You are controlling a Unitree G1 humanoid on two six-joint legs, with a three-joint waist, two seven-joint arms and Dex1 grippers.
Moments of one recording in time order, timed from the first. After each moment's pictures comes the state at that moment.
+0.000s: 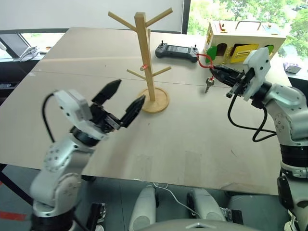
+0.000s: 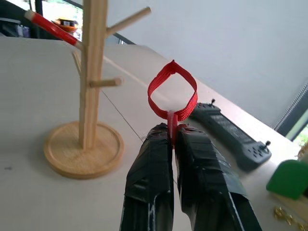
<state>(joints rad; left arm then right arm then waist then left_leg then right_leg) -0.02 0.58 0.37 -0.67 -0.86 0.40 -0.45 -0.64 -0.53 -0.04 -0.17 0.37 0.43 0.75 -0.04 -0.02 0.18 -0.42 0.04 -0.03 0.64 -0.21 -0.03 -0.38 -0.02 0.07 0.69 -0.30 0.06</state>
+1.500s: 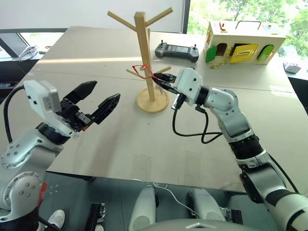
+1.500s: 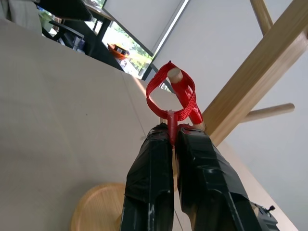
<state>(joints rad) 0.01 0.73 0.54 -0.61 -0.97 0.56 -0.48 -0.76 -0.22 0.27 0.10 0.00 -0.06 0.70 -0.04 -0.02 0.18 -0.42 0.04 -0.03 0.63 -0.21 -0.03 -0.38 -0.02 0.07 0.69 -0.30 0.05</state>
